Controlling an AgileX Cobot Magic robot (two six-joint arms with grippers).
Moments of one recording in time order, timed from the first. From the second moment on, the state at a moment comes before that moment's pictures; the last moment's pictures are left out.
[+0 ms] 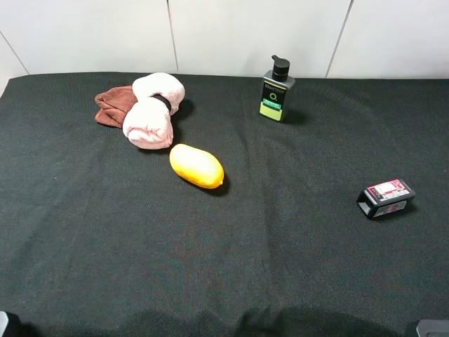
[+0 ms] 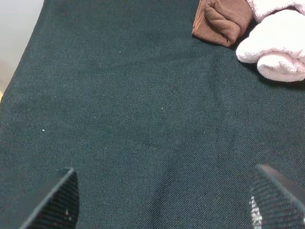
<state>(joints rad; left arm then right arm) -0.02 0.00 -0.49 0.12 1.06 -0.16 -0.02 -0.01 -0.50 -0.09 1.02 0.11</state>
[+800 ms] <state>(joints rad) -0.02 0.51 -0.70 0.12 1.04 -0.12 -0.02 -0.01 -0.50 -0.09 1.02 0.11</state>
